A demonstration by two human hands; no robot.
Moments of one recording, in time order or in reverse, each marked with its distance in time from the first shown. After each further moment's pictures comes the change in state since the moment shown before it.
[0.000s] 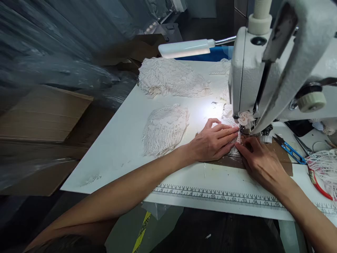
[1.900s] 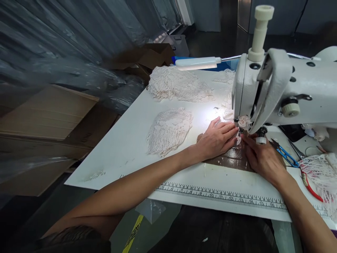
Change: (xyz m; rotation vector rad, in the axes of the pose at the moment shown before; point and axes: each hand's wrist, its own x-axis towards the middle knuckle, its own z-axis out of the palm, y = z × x) left_hand 0.013 0.008 0.008 0.065 -0.032 -0.223; right_hand 0.000 0.023 0.001 0.178 0.005 0.210
